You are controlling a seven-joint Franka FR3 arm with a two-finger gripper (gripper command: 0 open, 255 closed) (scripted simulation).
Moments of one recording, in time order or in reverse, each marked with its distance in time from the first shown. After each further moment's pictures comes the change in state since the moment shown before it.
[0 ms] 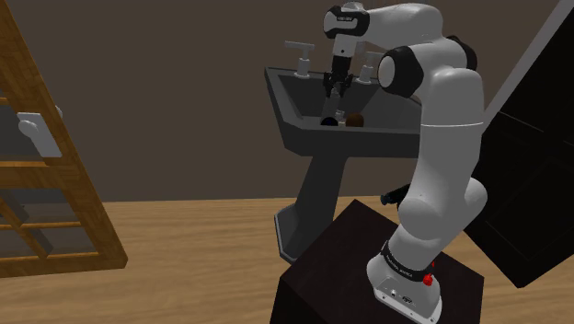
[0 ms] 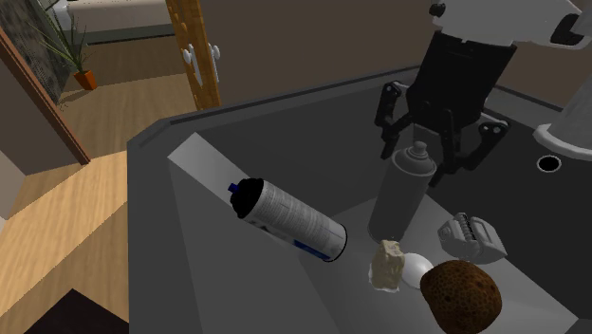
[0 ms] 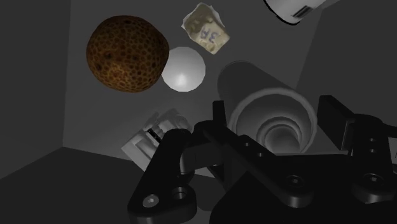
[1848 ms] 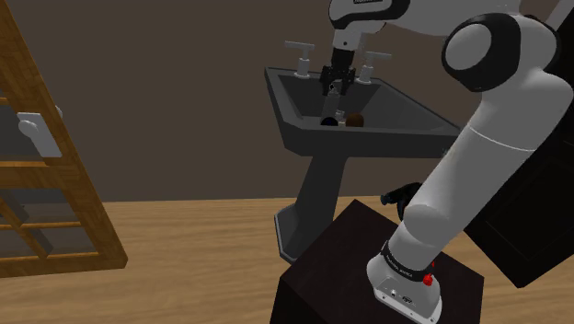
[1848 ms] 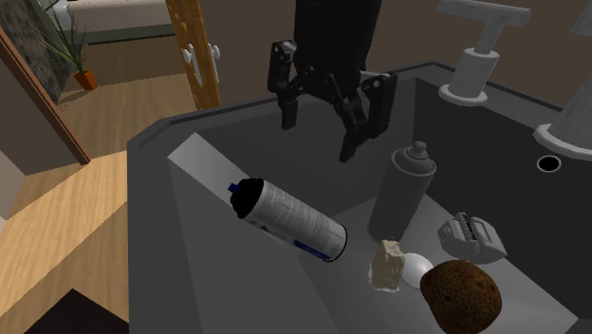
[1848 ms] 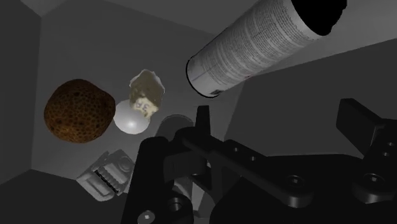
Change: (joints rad) arm 0.160 -0.458 0.069 -0.492 -0.138 0.111 0.133
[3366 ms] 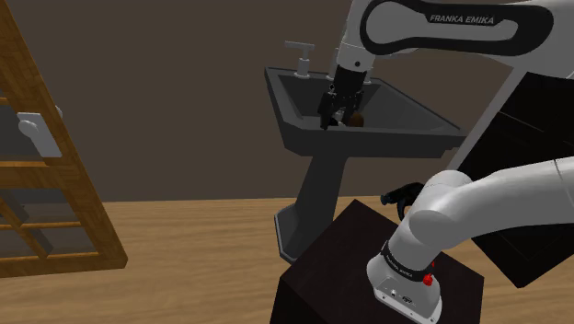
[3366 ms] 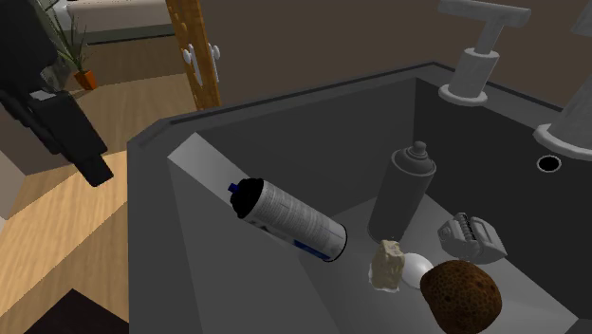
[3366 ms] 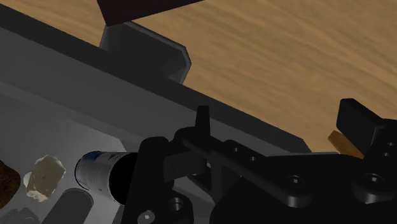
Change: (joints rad) arm 0.142 -0.722 0.305 -0.680 0.000 0.062 0.296
